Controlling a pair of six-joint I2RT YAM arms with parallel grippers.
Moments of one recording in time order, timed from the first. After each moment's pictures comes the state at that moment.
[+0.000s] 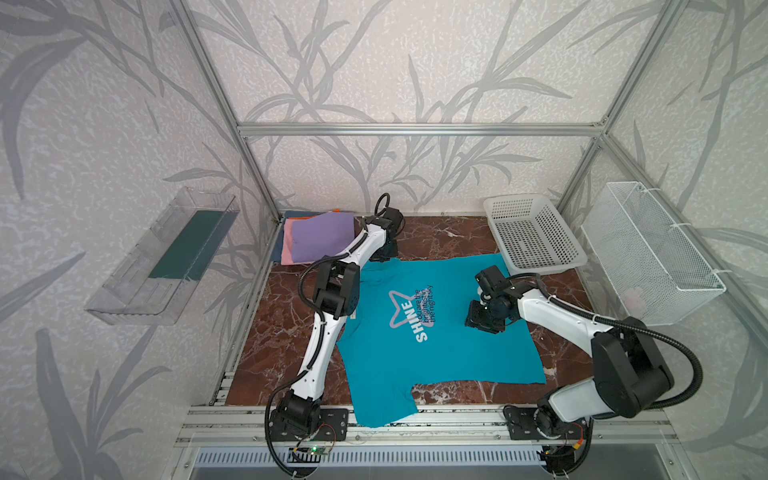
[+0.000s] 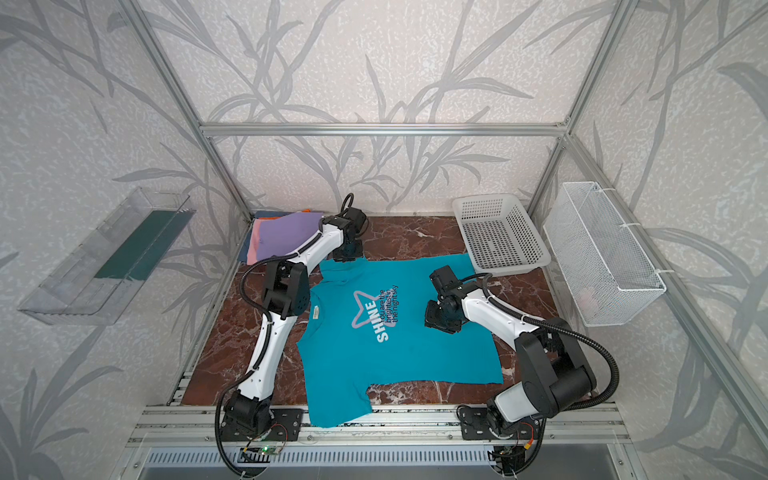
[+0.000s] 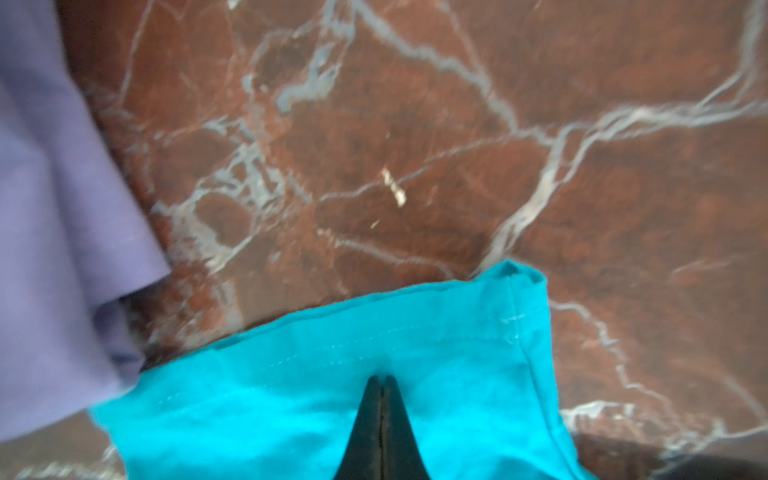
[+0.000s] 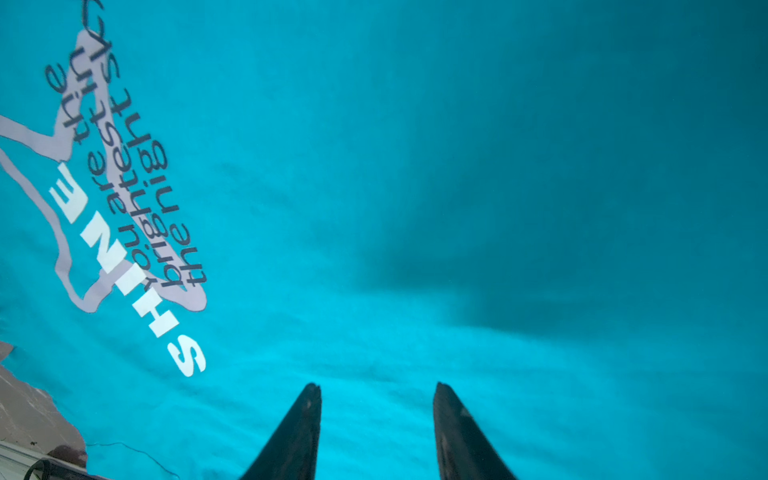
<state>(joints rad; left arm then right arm) -0.35 2.55 2.29 -1.03 -0.16 -0.50 0.45 1.49 0.87 -0.68 -0.19 0.68</state>
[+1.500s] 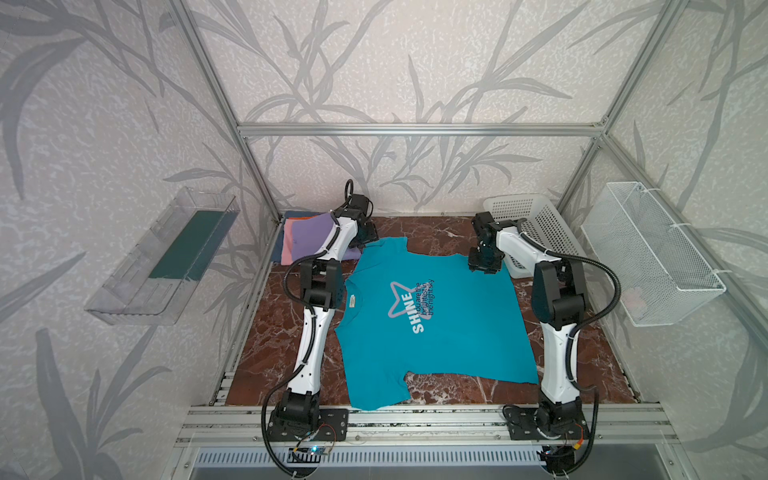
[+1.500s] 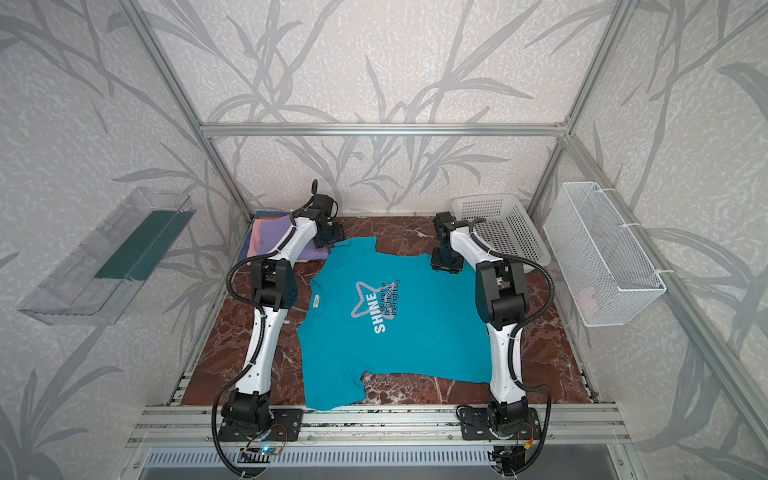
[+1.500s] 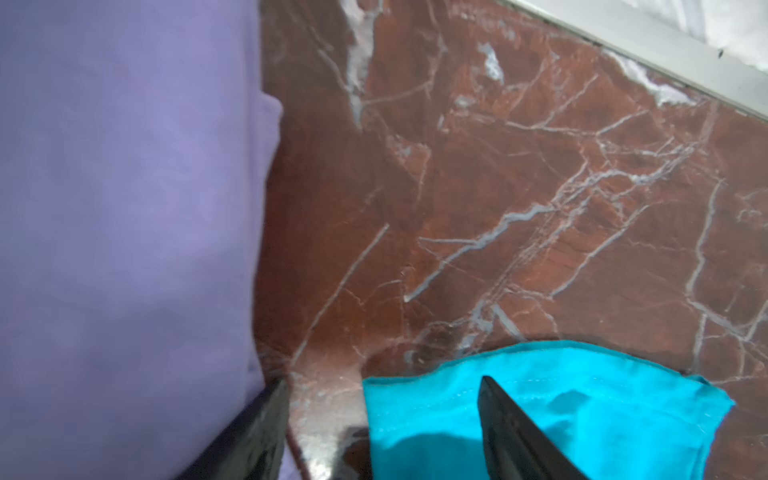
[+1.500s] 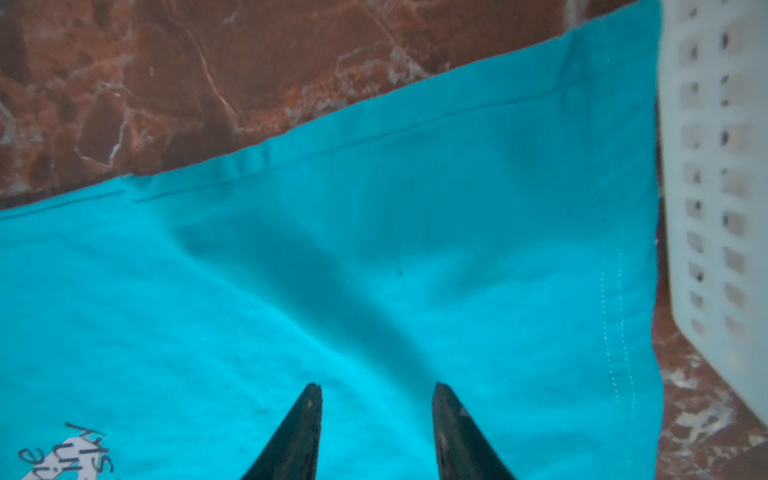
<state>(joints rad) -0.17 2.67 2.52 -0.96 -0.02 -0.44 0.23 2.19 1.79 -0.98 0.05 0.45</state>
